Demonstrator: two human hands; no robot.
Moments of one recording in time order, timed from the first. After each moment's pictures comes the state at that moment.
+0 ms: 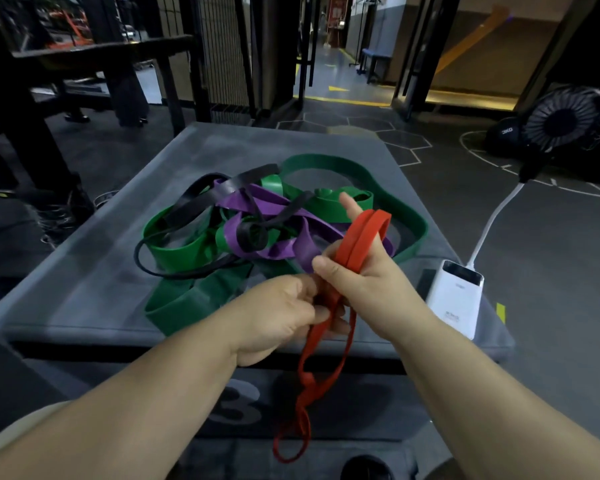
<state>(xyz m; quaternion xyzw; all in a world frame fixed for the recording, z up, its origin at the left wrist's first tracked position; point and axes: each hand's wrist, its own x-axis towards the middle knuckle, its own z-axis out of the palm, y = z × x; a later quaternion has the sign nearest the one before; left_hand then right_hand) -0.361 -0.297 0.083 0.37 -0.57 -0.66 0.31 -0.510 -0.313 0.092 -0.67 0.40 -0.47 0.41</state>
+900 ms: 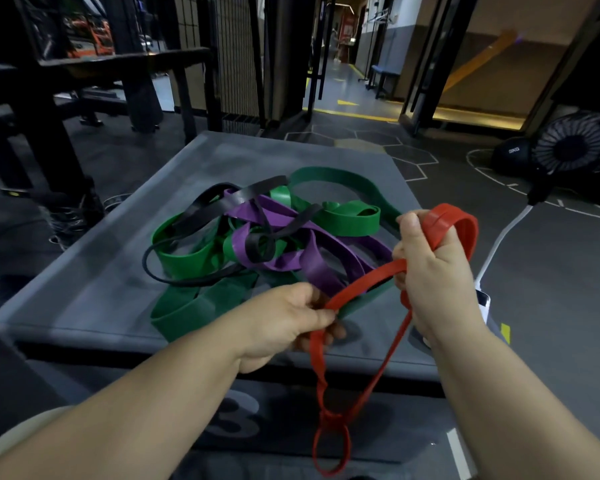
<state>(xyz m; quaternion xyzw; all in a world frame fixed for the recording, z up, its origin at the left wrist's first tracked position) -0.356 -0.300 0.085 0.43 -0.55 -0.65 0.30 -0.534 -0.323 0.117 -0.53 0.50 -0.61 0.32</state>
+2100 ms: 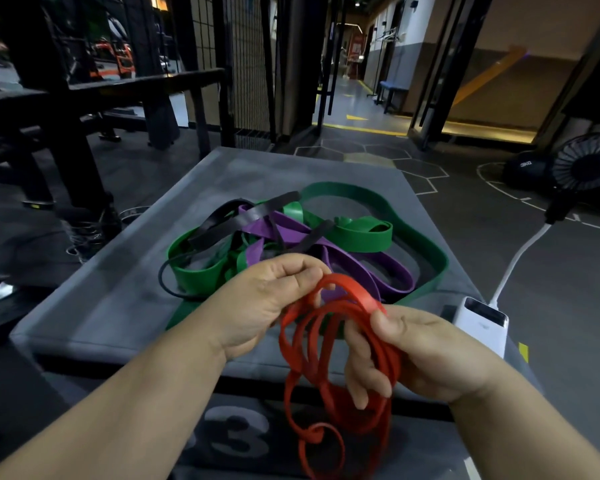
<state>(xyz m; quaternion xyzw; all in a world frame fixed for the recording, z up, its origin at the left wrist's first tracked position) -0.327 -0.306 0.116 0.34 -0.56 -0.60 0.46 -0.535 -0.305 0.107 -0.61 0.20 -0.22 0.73</state>
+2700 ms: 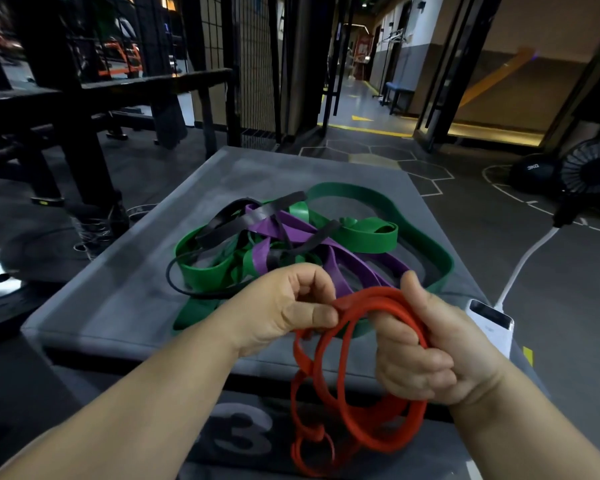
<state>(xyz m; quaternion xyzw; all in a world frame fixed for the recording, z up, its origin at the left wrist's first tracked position) -0.323 -0.317 0.101 0.31 -0.62 -0.60 0.39 -0.536 -0.314 0.100 -0.44 0.06 -0.17 0.88</state>
